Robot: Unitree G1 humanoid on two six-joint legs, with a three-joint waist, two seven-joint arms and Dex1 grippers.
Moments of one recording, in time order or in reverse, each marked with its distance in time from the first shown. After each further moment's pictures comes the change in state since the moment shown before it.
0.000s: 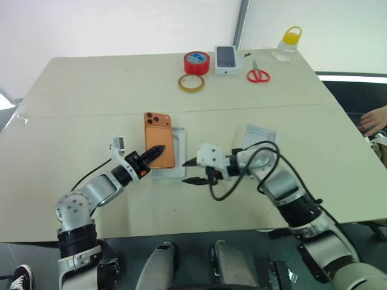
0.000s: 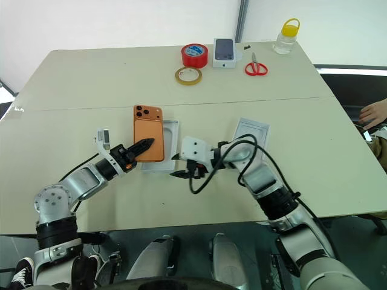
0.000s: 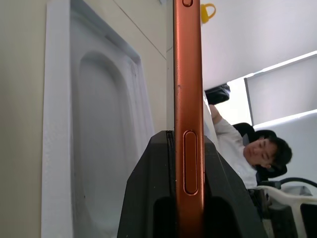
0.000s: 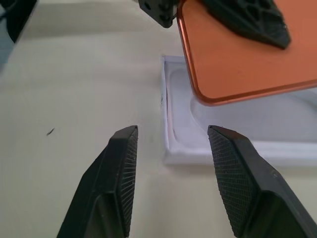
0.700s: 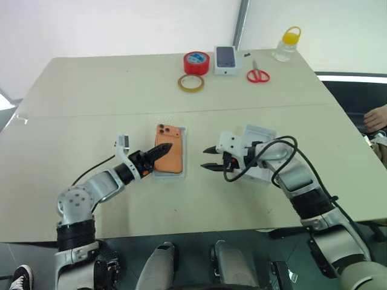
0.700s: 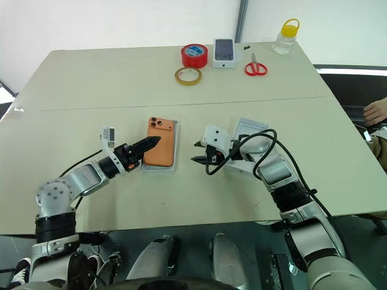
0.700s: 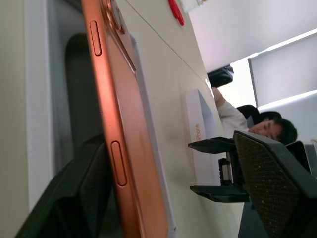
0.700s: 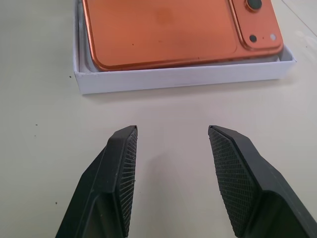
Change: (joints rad) left arm -0.032 0.075 -0.045 0.033 0.029 0.005 -0.044; right arm -0.024 -0.023 -0.059 0.156 -0.025 -0.062 -0.078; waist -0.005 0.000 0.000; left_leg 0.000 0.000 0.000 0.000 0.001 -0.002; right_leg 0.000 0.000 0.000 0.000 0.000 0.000
